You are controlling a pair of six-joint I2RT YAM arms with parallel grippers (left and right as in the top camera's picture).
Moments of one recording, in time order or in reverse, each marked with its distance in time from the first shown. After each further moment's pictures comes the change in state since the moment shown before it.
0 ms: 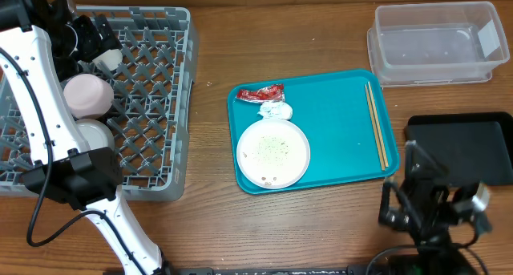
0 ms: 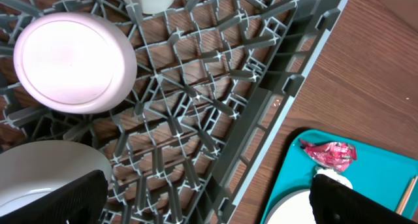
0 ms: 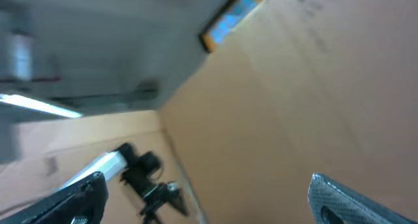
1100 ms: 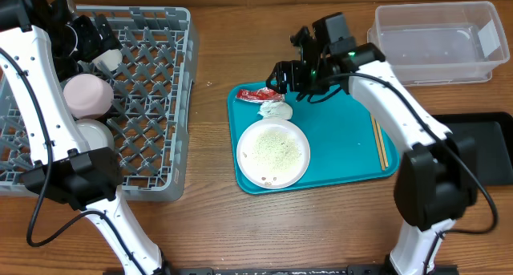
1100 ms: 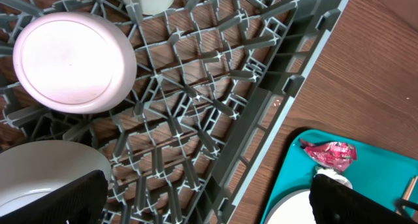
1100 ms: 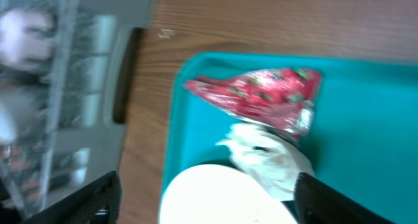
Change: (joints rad) left arm 0.000 0.000 -0.001 0.000 0.000 0.000; right arm 0.302 1.928 1.509 -1.343 -0.108 -0.543
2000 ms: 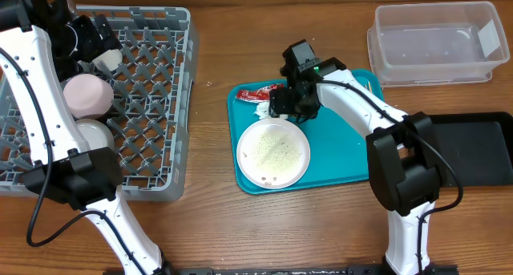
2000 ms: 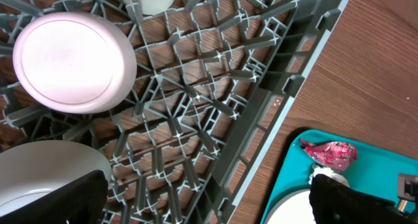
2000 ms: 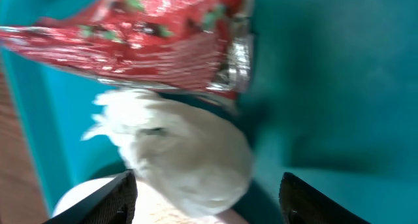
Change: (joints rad) left arm 0.000 0.000 0.000 0.000 0.000 0.000; right arm 0.098 0.151 -0.025 -0.061 0.254 0.097
